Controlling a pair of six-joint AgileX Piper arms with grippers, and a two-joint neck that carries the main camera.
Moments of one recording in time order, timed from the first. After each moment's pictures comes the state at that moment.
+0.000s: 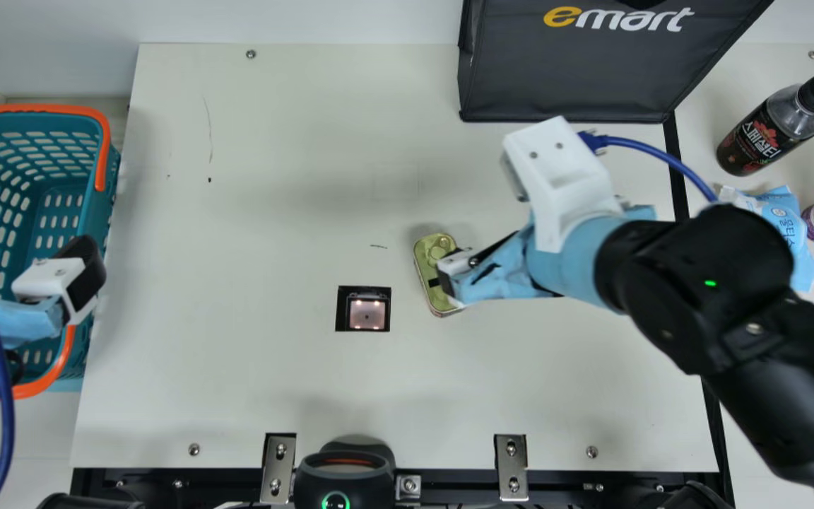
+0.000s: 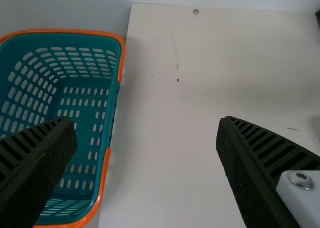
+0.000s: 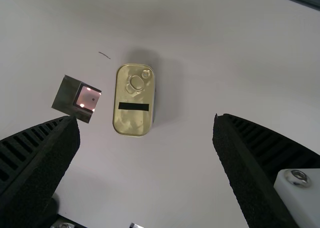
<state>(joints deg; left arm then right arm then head) -7.1 46.2 -59.3 5.6 63.5 -8.6 34.4 75.5 -73.3 -1.1 64.3 16.6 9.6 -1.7</state>
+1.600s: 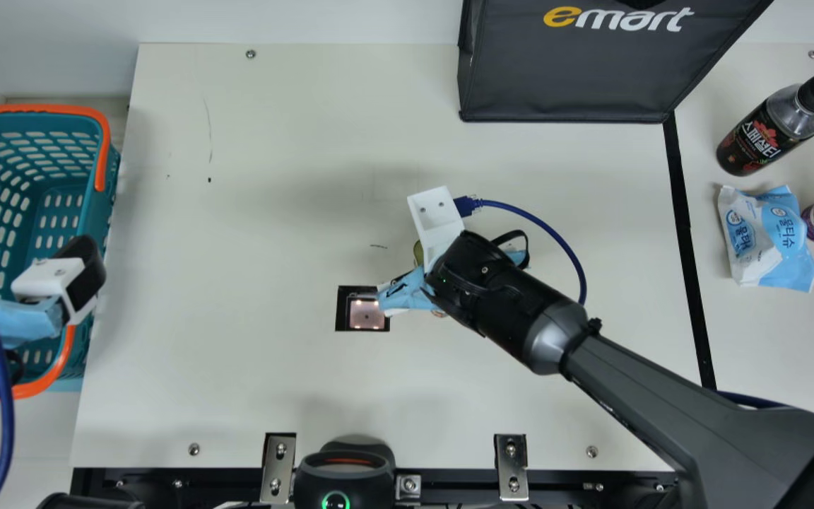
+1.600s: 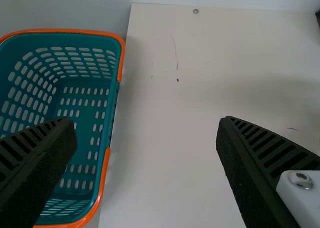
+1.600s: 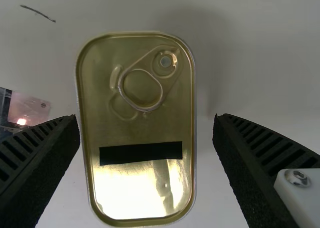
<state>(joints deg) -7.1 46.2 -59.3 5.6 63.5 -8.6 44.4 98.6 -62.5 -12.3 45.7 39.3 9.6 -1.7</state>
